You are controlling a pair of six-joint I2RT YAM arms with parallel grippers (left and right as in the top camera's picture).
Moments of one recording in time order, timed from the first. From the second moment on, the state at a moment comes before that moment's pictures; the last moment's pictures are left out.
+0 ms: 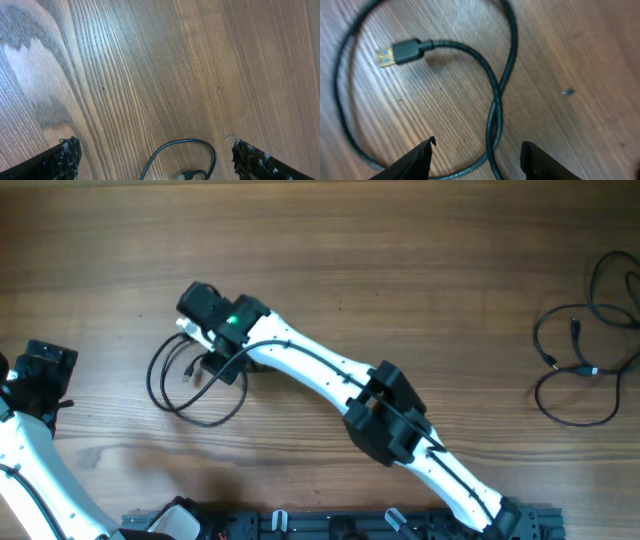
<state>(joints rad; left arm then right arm) 0.80 1.26 1.13 -0.92 0.13 -0.51 0.96 2.52 2.30 -1.05 -0.09 -0.08</state>
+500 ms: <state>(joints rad) 0.80 1.26 1.13 -0.92 0.13 -0.51 0.97 2.59 2.29 -1.00 0.01 -0.07</state>
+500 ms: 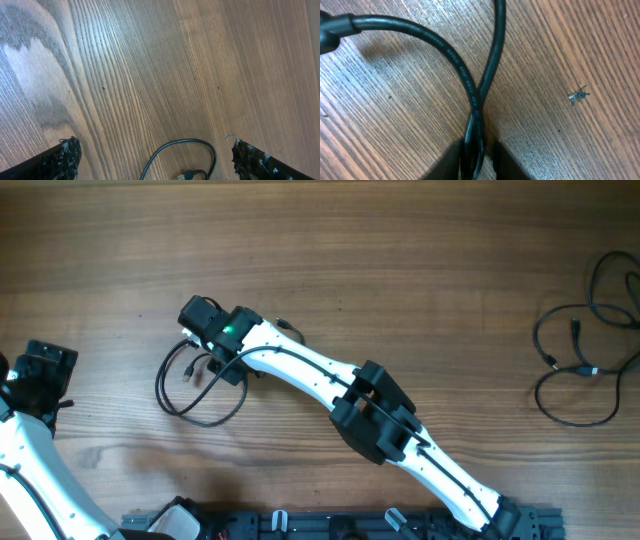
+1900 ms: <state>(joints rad) -0.20 1.26 1.13 -0.83 0.23 -0.49 -0.57 2.06 2.29 -1.33 0.01 0.32</state>
